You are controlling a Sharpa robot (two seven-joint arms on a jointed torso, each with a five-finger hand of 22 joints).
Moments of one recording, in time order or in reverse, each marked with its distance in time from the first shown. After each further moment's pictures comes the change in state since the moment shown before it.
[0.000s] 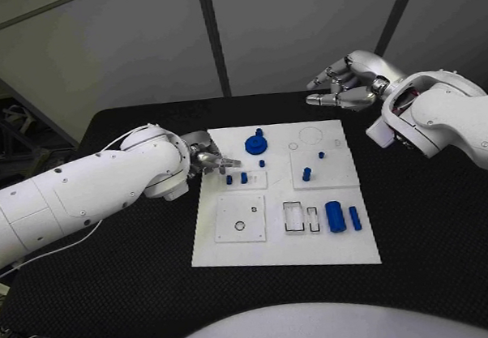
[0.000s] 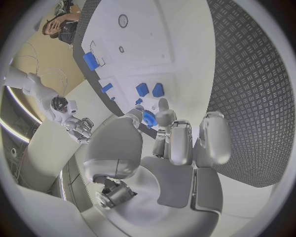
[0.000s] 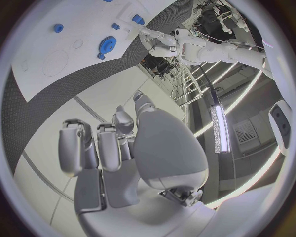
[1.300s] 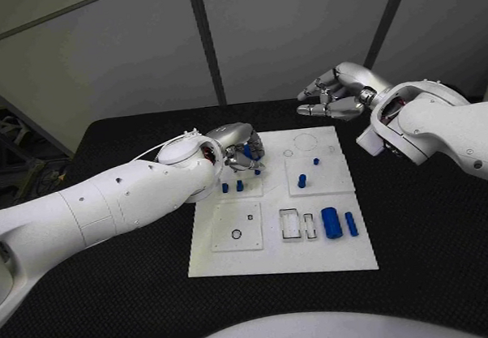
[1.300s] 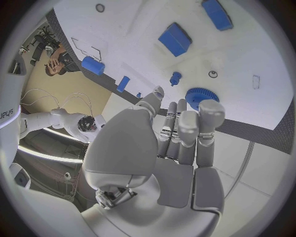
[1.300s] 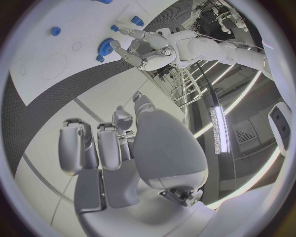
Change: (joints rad) left arm 0.006 0.225 -0.060 -0.215 -0.301 -0.189 0.448; left_hand 0.416 -0.074 0.080 -0.144 0.004 0.003 0.061 -0.247 -0.519 -0.239 0.090 -0.541 -0.653 -0.053 0.075 -0.155 -0.297 0.146 0.006 0.073 -0.149 -0.060; right arm -0.001 0.013 -0.006 0.000 -0.004 0.000 0.002; right_hand 0.005 0.005 0.003 -0.003 0.029 0.000 0.000 0.000 -0.001 -0.032 -0.004 -0.038 -0.041 0.000 0.000 -0.016 0.000 0.000 -0.004 -0.004 -0.015 0.000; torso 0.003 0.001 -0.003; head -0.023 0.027
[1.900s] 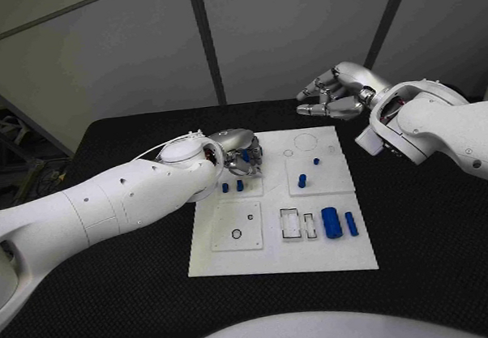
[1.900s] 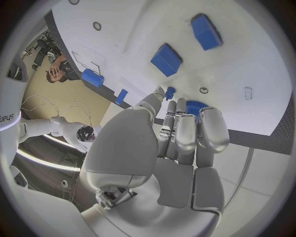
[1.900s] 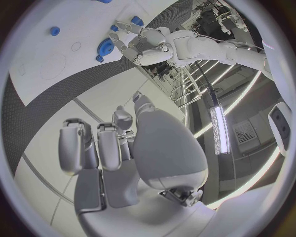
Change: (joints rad) left arm -0.003 0.014 -0.001 -0.029 -0.046 0.082 -0.008; left_hand 0.004 0.004 0.023 0.003 0.000 0.039 -0.003 -0.011 -0.031 0.037 -0.005 -0.026 -0.032 0.028 -0.007 0.061 0.051 0.000 0.053 -0.007 0.126 0.090; right arm 0.000 0.002 0.000 -0.002 -0.001 0.001 0.000; right_hand 0.000 0.000 0.000 0.000 0.000 0.000 0.000 0.000 0.000 0.000 0.000 0.000 0.000 0.000 0.000 0.000 0.000 0.000 0.000 0.000 0.000 0.000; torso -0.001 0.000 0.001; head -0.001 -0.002
